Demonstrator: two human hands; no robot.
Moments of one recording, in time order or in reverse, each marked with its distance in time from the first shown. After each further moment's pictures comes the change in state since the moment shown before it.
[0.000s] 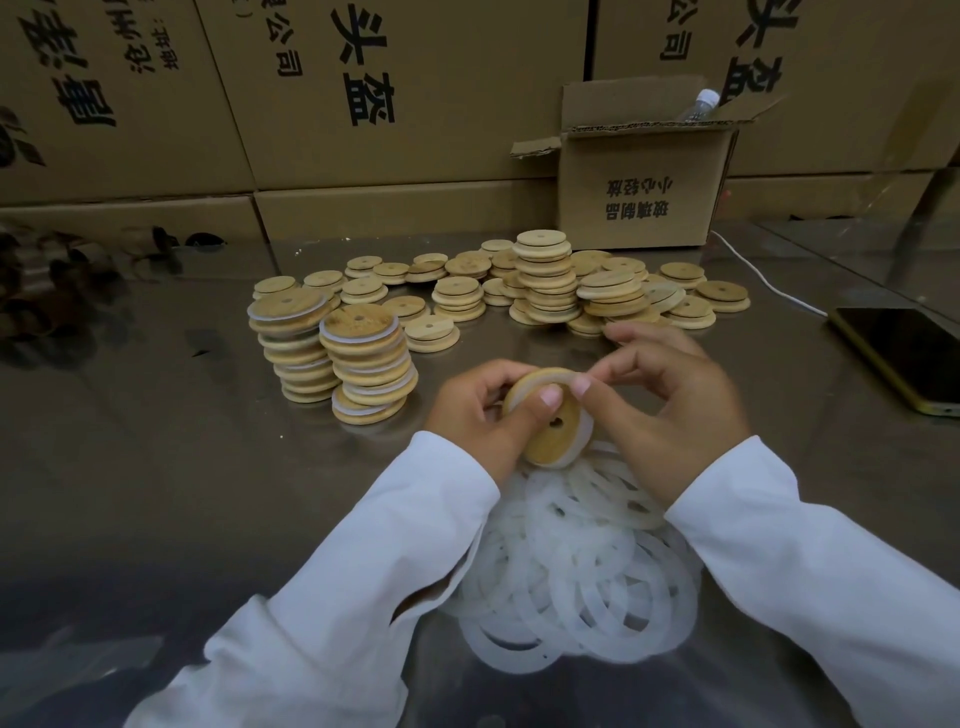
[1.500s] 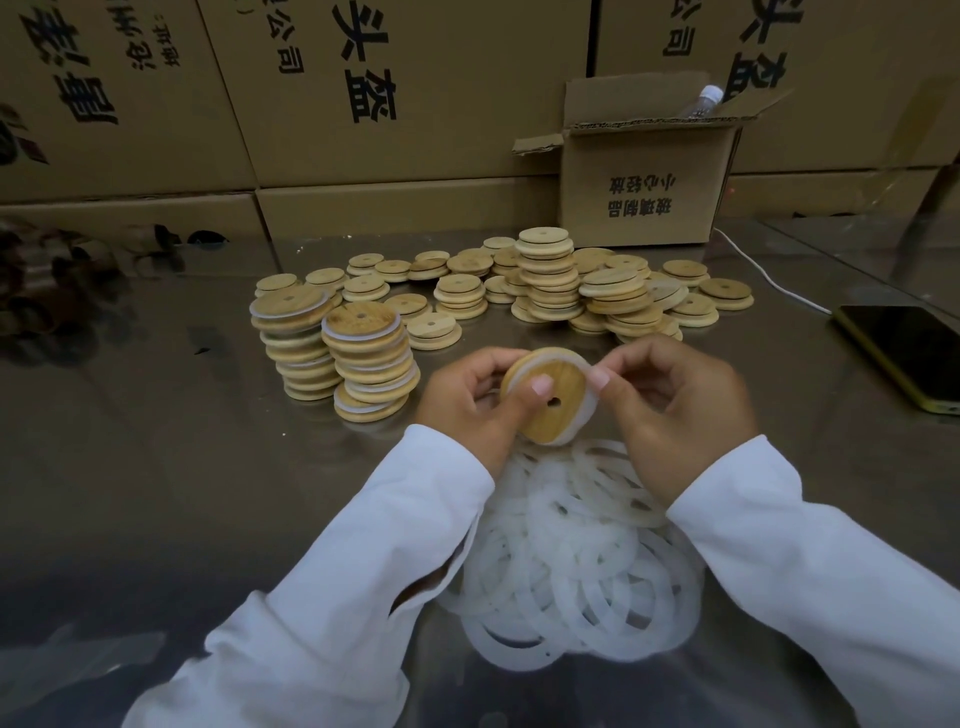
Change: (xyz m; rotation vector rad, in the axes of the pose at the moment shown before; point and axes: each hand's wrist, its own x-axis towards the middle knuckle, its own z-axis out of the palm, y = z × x) left_hand 0.004 -0.003 -0.004 -0.057 0.056 -0.002; right_hand -0.001 -0.002 0.000 0.017 0.020 0.016
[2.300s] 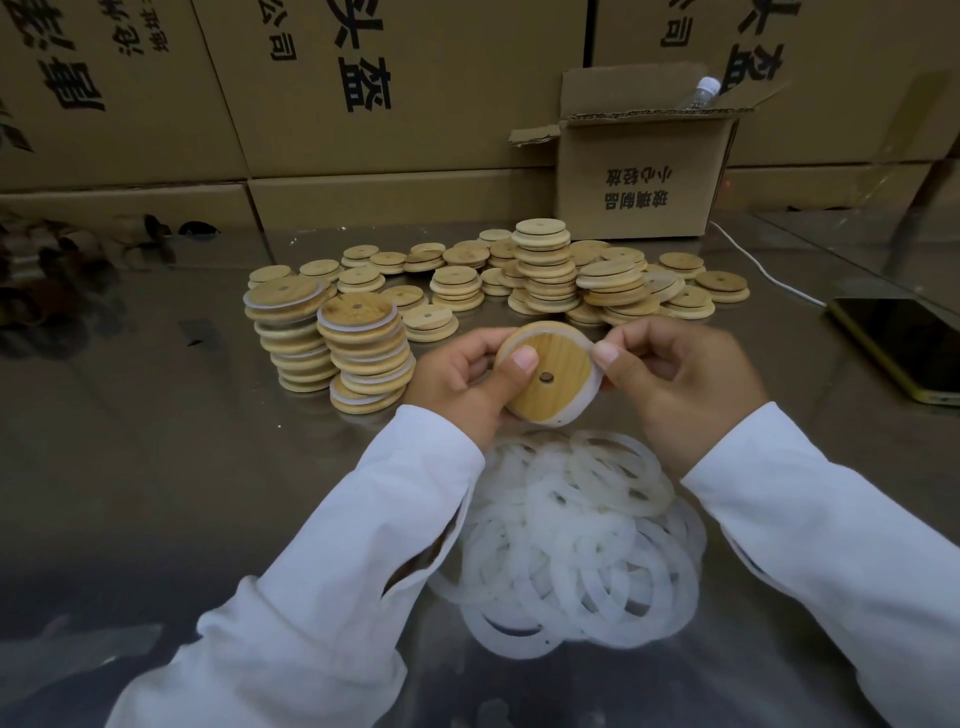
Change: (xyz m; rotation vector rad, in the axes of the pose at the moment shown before) left_hand 0.006 -0.002 -0.004 -0.172 -0.024 -0.053; right_hand 0.010 -0.006 -0.009 0.058 -0.110 0.041
